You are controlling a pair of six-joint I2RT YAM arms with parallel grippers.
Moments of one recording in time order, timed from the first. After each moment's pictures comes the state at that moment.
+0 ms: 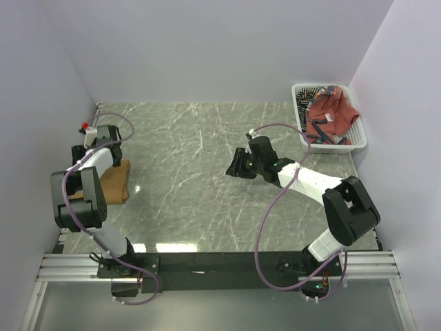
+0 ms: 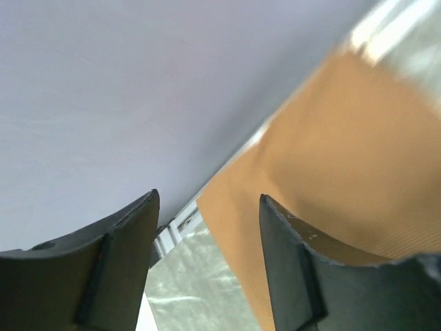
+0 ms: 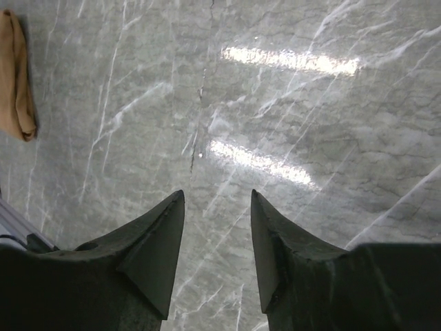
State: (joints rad) left arm 0.18 1.67 0.99 -0.28 -1.00 -0.06; right arm 0.55 1.56 0.91 -0.07 -0.19 0.64
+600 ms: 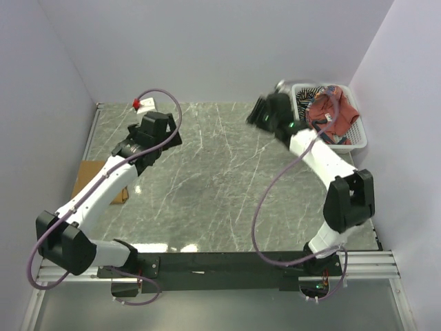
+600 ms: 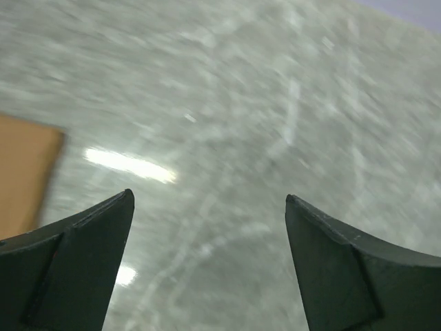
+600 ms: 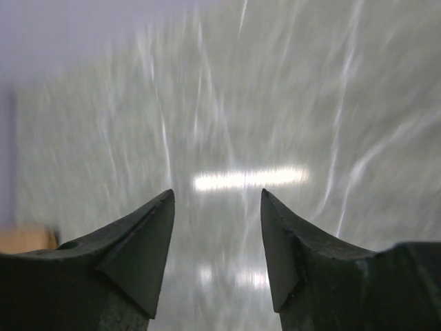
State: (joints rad) left arm -0.44 1.32 1.22 -0.51 -0.52 -0.56; right arm 0.37 1.64 1.34 -0.29 0.06 0.62
